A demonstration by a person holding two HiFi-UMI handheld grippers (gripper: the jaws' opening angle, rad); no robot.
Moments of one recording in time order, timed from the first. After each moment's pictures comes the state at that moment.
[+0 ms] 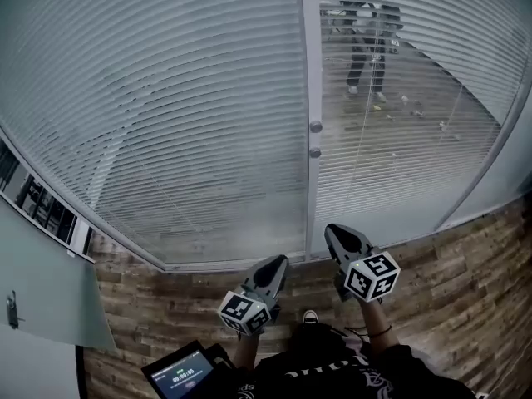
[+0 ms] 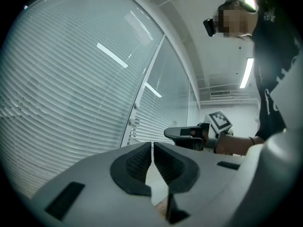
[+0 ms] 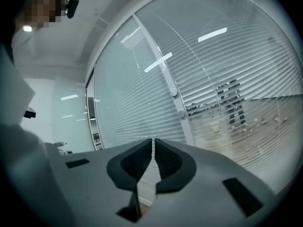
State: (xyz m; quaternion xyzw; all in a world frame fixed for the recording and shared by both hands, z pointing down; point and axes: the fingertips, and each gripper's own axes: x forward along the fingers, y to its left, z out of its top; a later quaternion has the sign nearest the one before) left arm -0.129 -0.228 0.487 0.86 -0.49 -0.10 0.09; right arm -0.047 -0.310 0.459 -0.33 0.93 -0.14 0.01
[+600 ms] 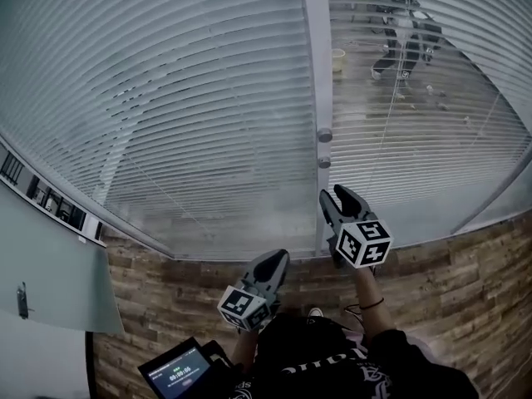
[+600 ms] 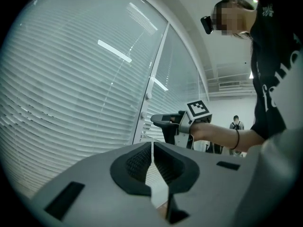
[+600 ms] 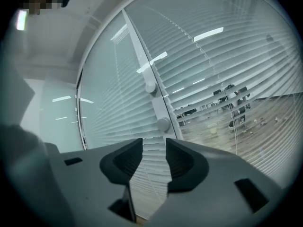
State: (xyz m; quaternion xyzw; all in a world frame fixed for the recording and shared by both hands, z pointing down) left arm -0.128 -0.325 0.509 0.84 -0.53 -0.06 0.10; right arm -0.064 -0.481 0.456 -0.36 0.92 -0.14 0.03
